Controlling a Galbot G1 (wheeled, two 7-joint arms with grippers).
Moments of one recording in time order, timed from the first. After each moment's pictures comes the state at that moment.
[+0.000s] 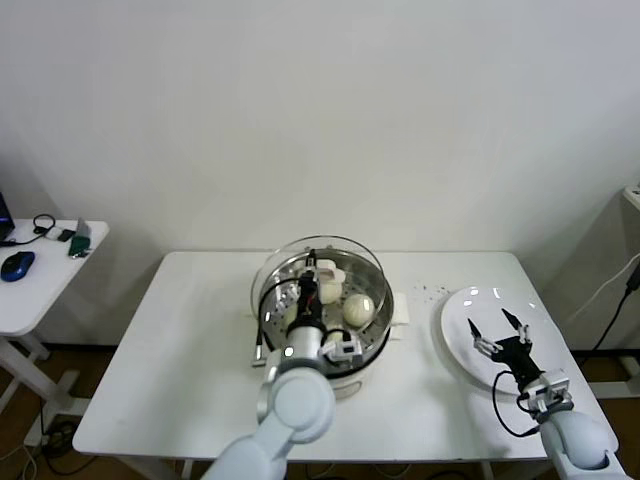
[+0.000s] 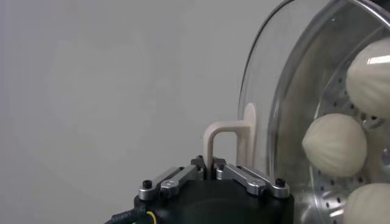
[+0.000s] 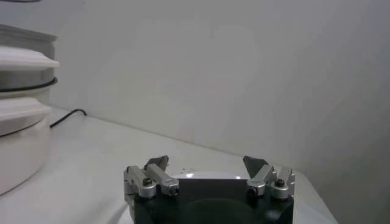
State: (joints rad) left arm 0.94 -1.40 0.16 -1.89 1.48 0.74 0.31; right arm -1.25 1.05 0.60 1.44 0.31 0.15 -0.24
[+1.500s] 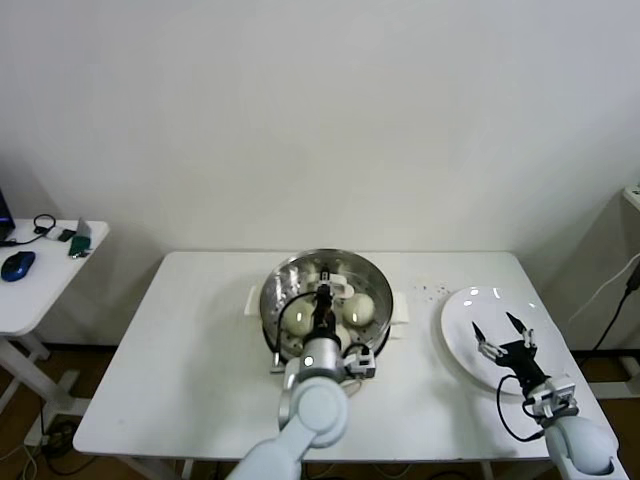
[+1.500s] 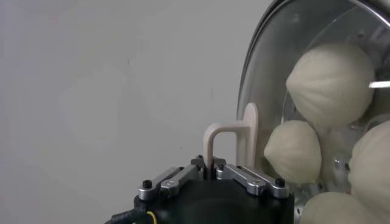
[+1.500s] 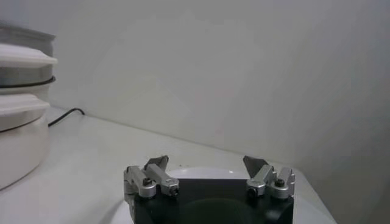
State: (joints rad) left arm 0.95 -1.44 0.19 -1.76 1.56 0.71 0.26; right arm -1.26 1.07 0.64 1.43 0.30 0.17 -0.28
